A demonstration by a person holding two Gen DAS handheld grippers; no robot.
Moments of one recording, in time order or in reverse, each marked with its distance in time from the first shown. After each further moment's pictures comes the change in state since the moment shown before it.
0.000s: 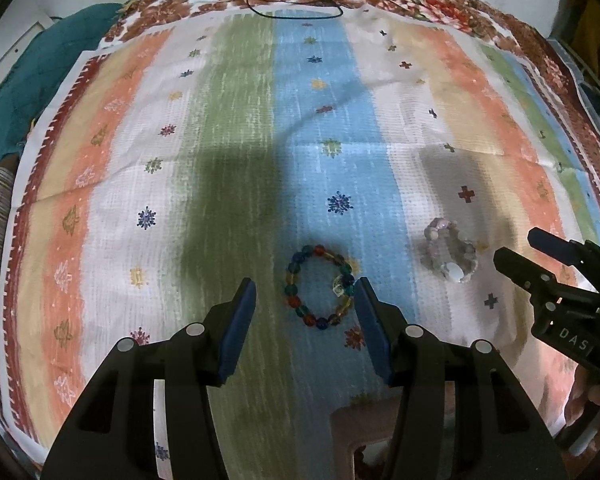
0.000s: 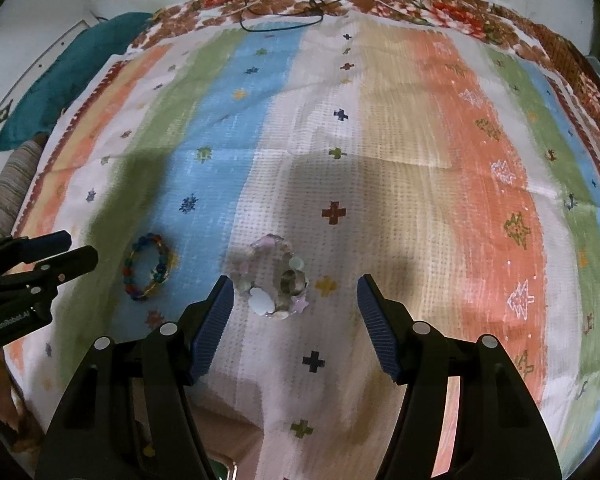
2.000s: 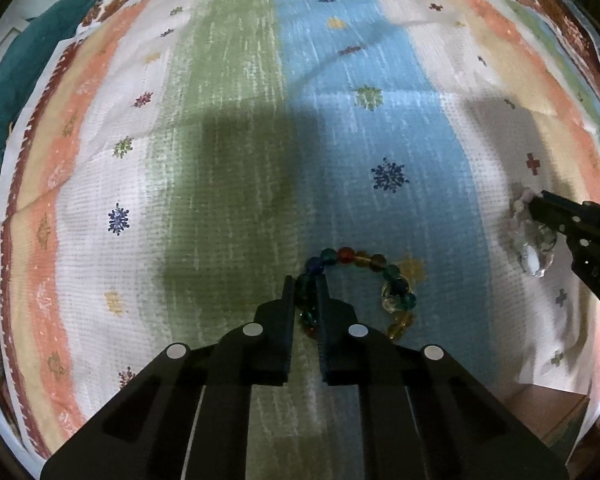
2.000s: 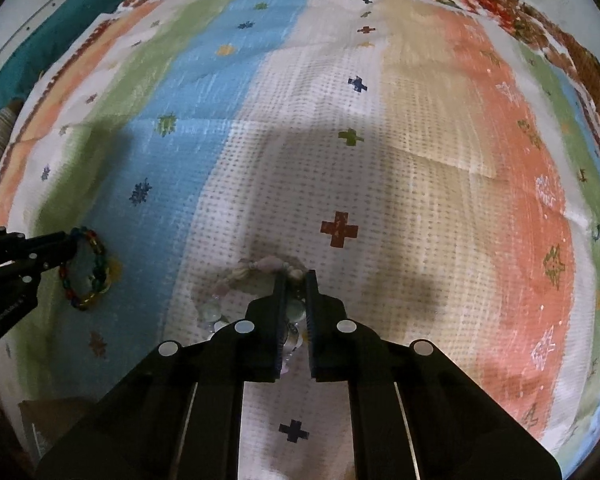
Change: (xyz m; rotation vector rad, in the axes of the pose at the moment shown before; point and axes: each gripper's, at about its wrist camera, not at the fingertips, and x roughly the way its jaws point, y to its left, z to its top) left arm 0.074 0.006 0.014 0.064 0.126 0.053; right arm 0.066 0.003 0.020 -0.080 0.097 -0.050
